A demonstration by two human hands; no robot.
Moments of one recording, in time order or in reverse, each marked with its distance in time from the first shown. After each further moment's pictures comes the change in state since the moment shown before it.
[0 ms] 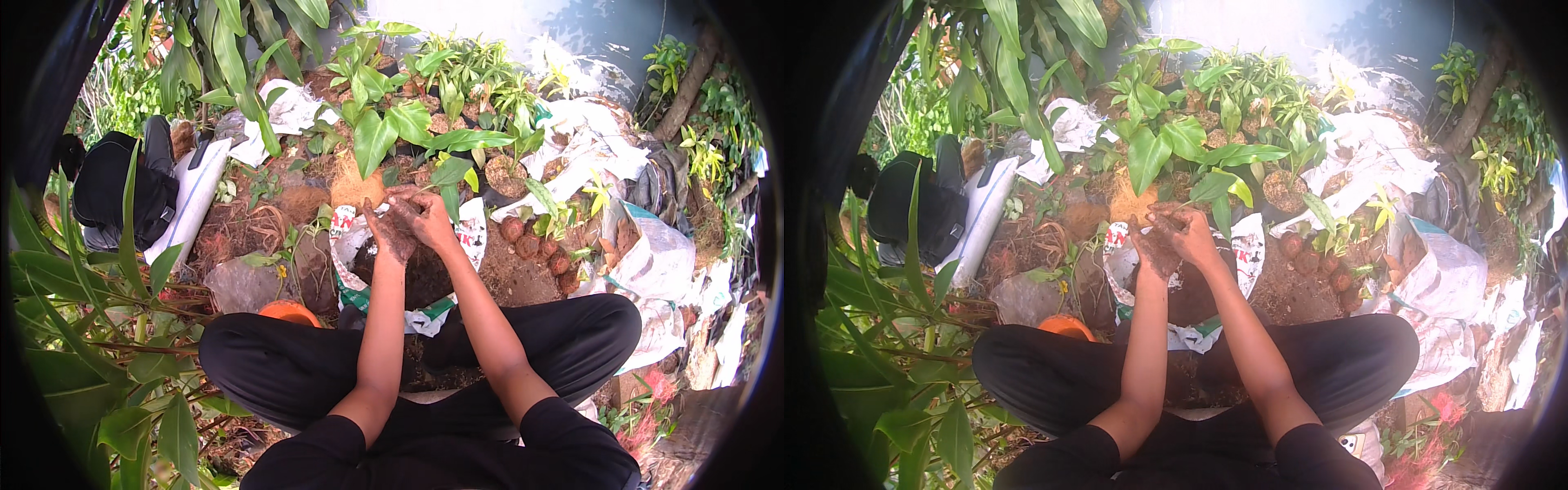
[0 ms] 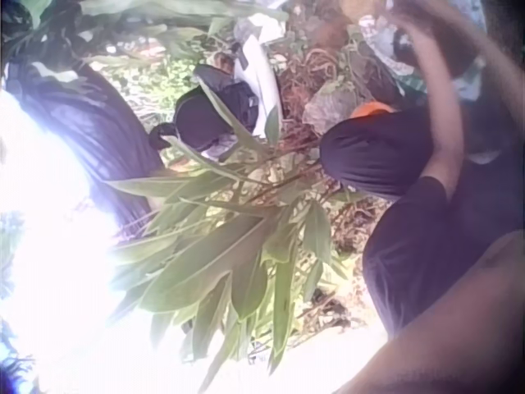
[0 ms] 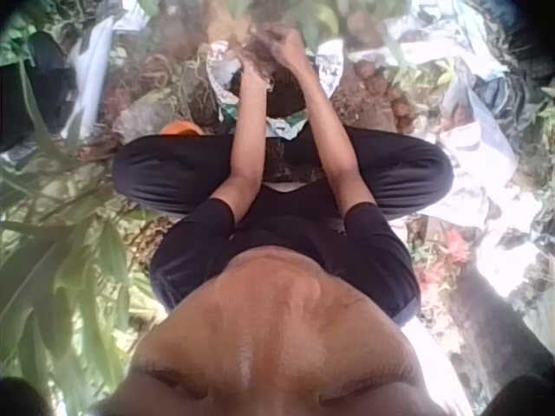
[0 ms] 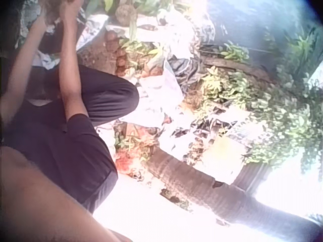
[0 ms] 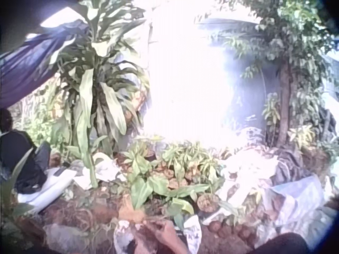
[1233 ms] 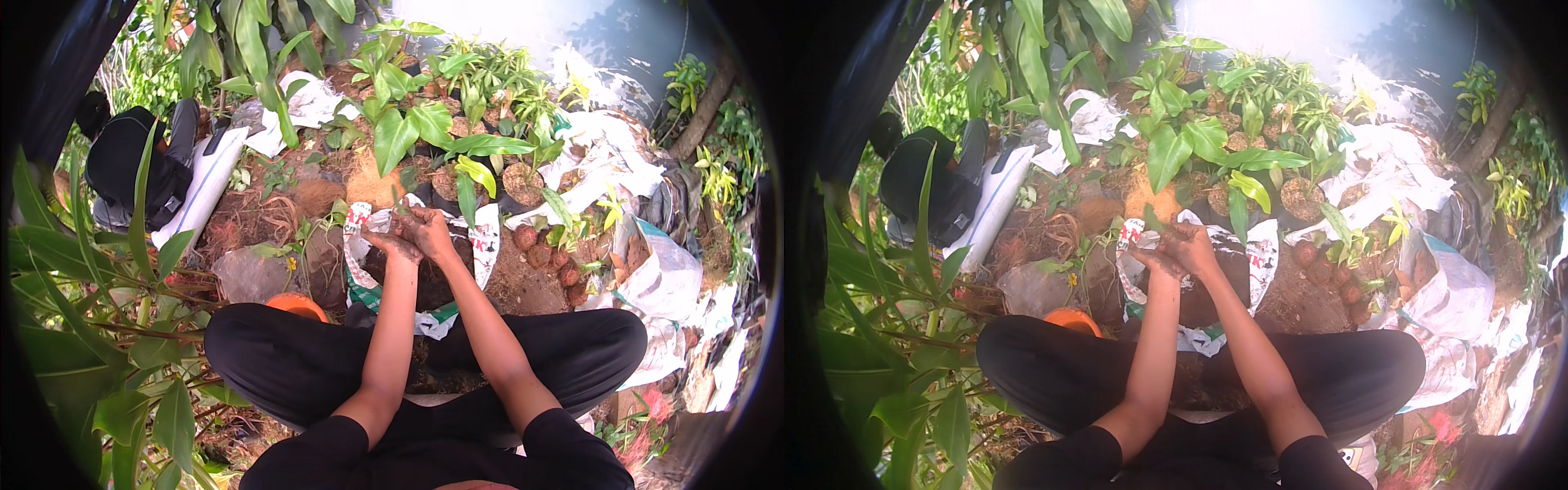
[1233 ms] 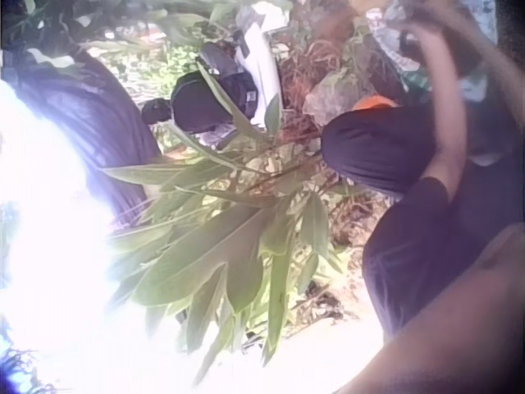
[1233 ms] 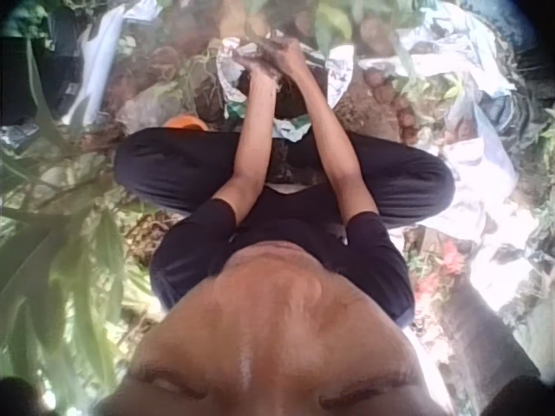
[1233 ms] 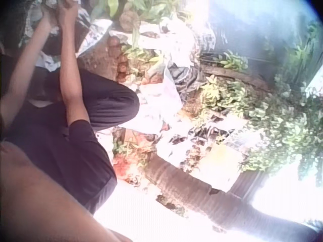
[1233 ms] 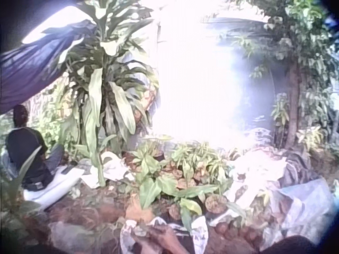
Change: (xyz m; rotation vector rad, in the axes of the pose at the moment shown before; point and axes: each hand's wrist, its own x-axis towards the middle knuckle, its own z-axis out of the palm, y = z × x) left_hand 0.008 -0.001 -0.030 -0.283 0.144 0.259; right_hand -0.017 0.048 0.028 0.283 -0.090 0.352
